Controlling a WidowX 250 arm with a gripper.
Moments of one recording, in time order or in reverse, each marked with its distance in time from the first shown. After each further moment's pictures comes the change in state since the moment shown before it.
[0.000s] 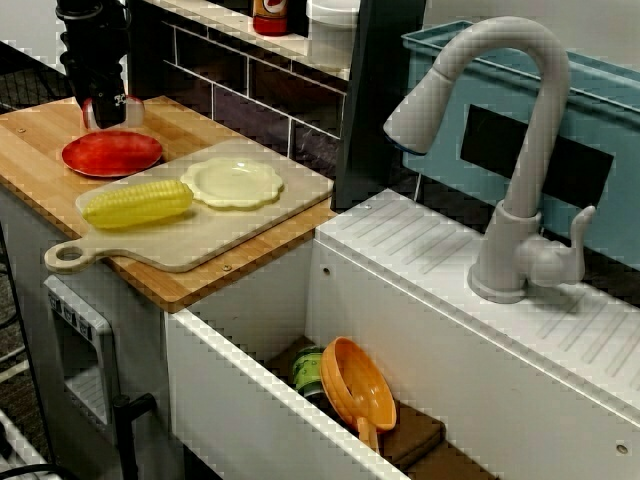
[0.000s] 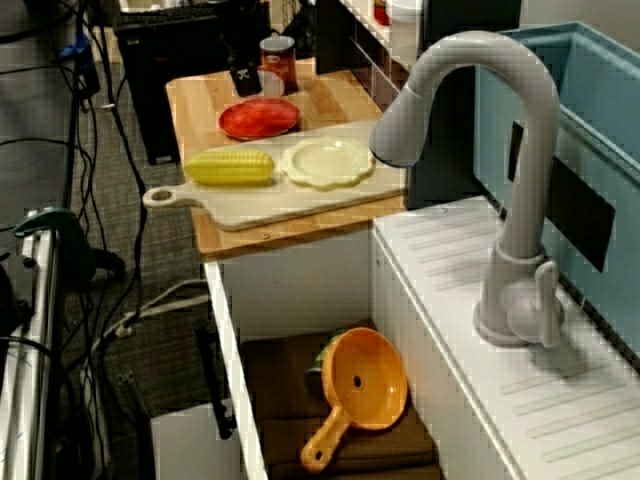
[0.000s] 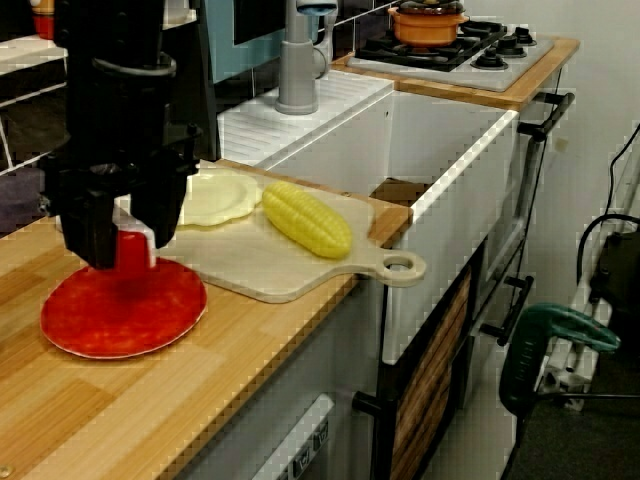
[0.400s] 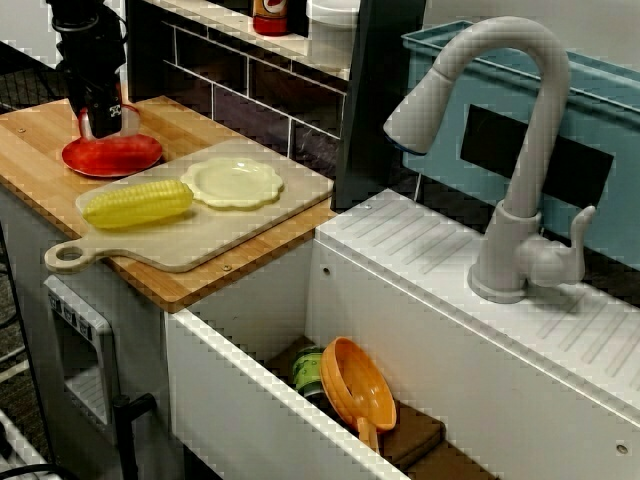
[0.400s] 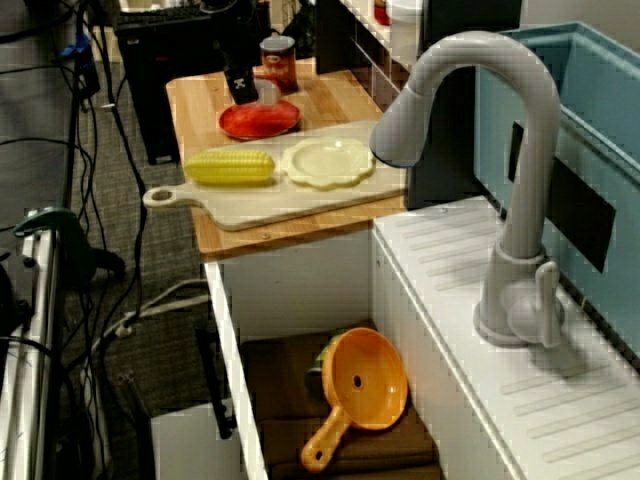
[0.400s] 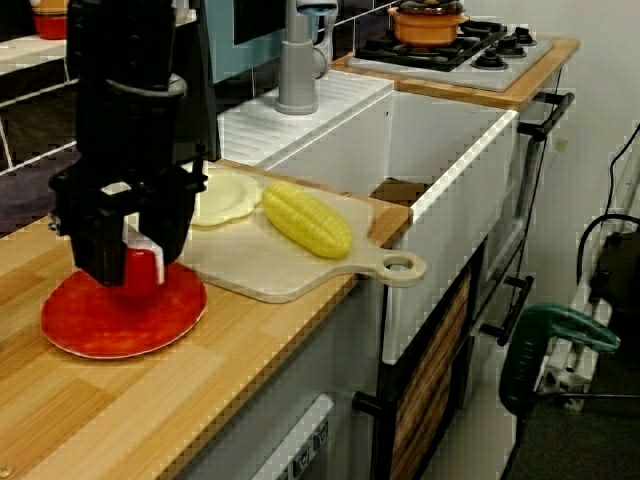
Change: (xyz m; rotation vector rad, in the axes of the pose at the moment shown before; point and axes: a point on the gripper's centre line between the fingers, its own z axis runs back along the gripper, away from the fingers) arm -0.007 -0.002 -0.008 0.010 0.003 -0.006
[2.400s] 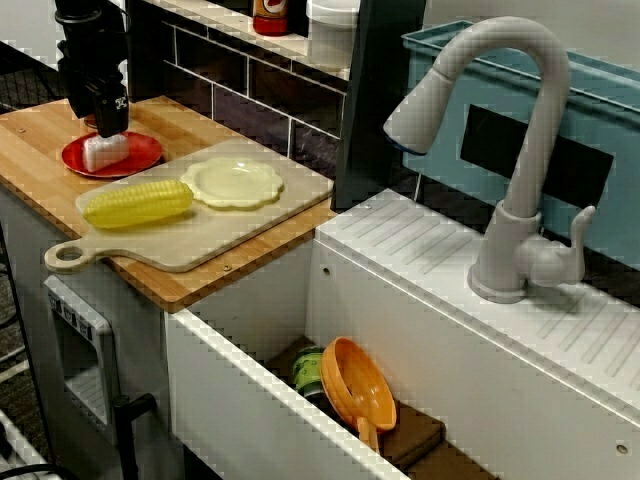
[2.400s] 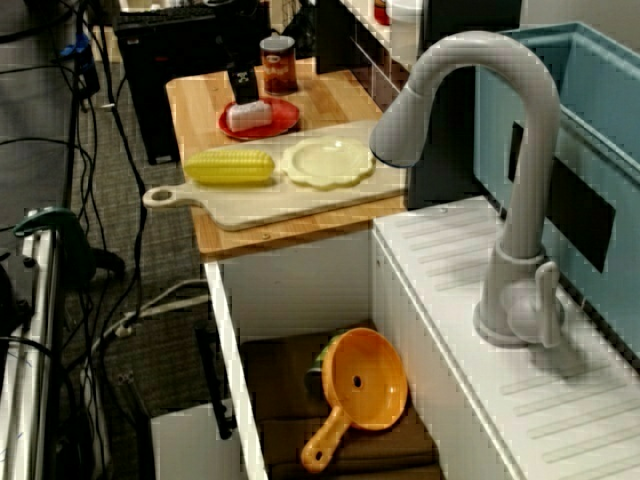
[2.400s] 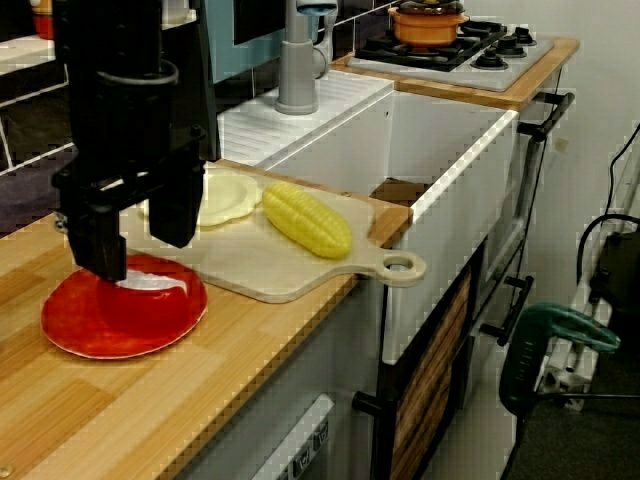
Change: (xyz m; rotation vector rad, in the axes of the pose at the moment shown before) arm 0.000 -0.005 0.003 -0.078 0.039 0.073
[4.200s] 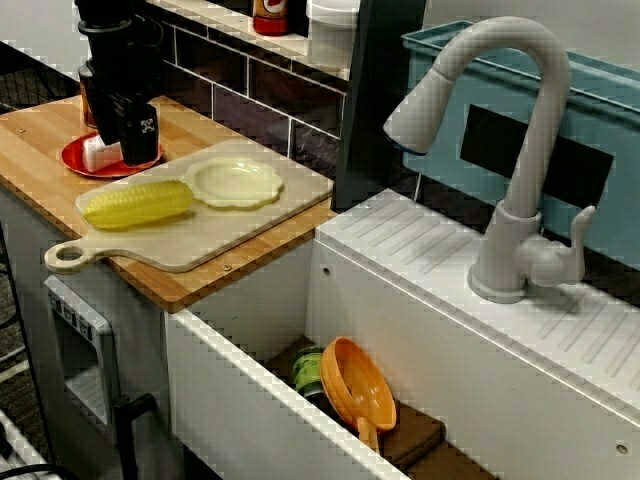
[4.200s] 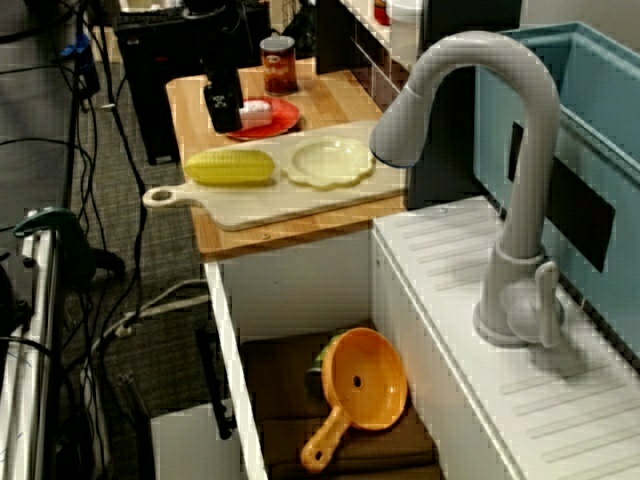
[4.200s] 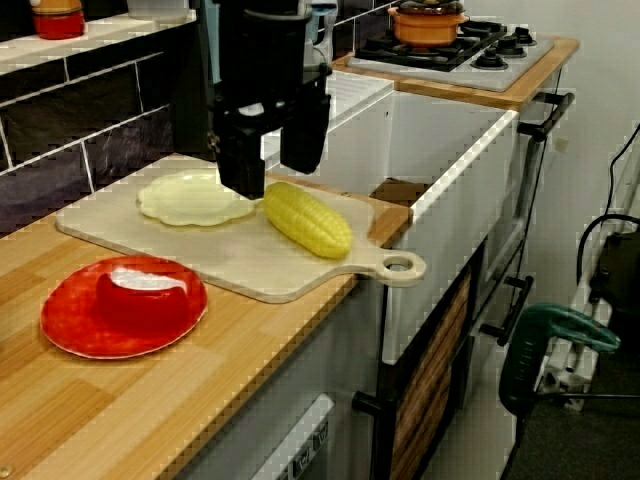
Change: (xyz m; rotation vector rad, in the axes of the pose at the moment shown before) arm -0.018 -0.097 0.029 -0.082 0.015 -0.125
